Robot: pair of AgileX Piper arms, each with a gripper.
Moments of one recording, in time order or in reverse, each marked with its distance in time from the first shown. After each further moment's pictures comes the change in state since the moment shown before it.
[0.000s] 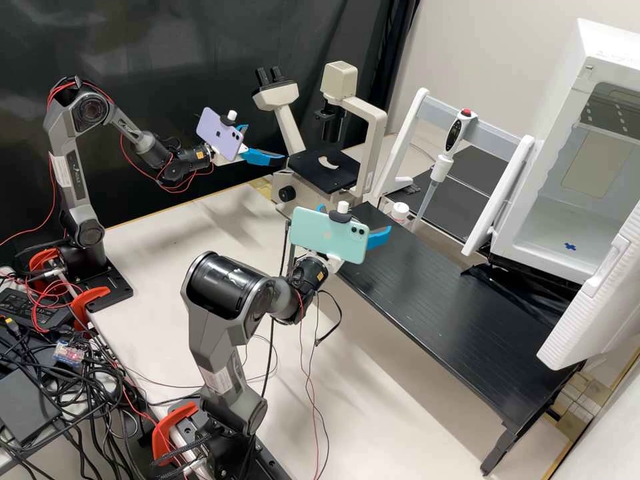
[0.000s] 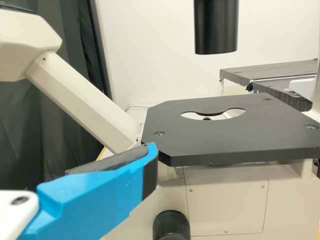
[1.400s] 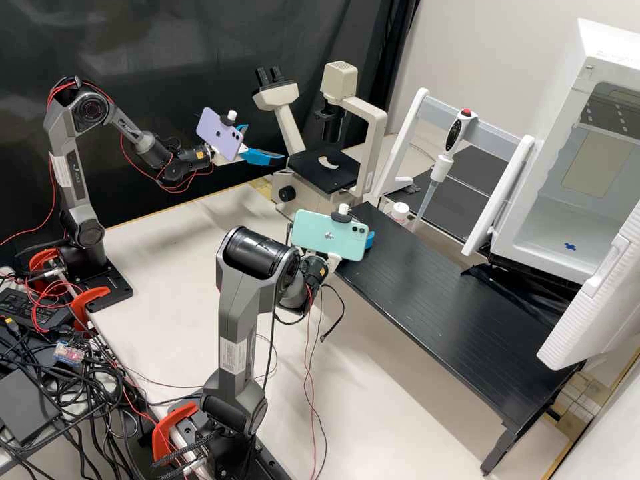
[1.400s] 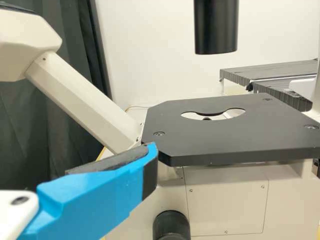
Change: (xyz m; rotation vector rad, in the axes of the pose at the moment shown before) left arm 0.000 0.000 0.000 0.000 0.000 0.000; right arm 0.039 -0.034 0.021 0.054 -0.044 -0.168
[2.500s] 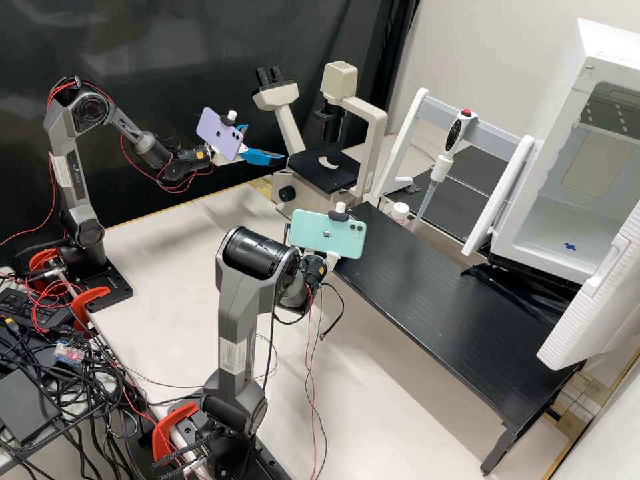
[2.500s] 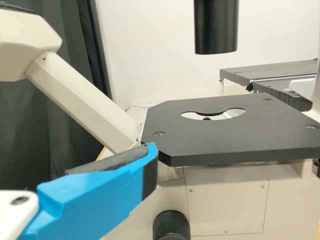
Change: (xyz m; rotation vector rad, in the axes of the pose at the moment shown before) left arm 0.000 0.000 0.000 0.000 0.000 0.000; right arm 0.000 -0.001 -0.001 -0.015 0.010 -0.018
